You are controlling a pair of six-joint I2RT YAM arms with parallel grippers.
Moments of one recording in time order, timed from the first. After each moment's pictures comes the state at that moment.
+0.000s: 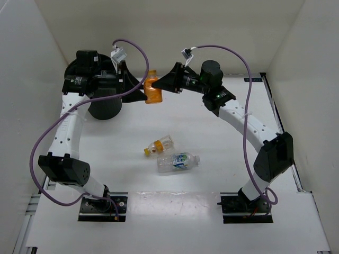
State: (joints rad) left arm -0.12 1.55 1.81 -0.84 1.26 0.16; right arm 0.61 1.65 1.52 0.20 -0.68 0.91
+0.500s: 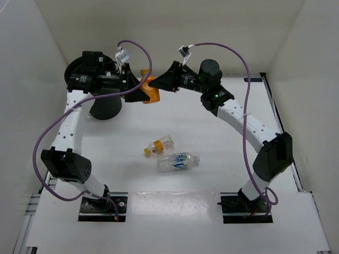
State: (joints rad) left arm -0.13 1.59 1.81 -0.85 1.25 0.14; right arm 0.63 1.66 1.56 0.23 -0.70 0.91
